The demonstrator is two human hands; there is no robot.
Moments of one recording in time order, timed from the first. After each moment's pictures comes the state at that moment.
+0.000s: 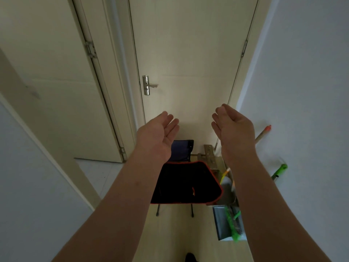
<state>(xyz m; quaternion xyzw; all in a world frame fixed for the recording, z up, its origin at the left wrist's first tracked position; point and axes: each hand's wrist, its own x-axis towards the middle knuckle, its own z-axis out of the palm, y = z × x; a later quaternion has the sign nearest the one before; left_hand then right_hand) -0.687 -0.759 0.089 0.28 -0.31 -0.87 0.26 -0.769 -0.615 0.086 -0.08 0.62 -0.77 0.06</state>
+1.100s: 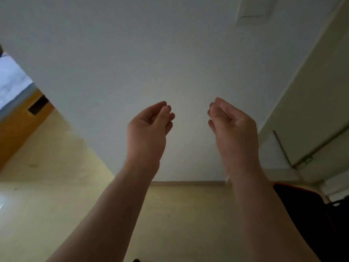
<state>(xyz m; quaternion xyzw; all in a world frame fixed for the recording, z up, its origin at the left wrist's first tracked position) -0.365 -0.576 0.081 0.59 -0.21 -0.30 0.72 -0.499 -0.658 0.072 -0.61 0.44 -0.46 0.47</state>
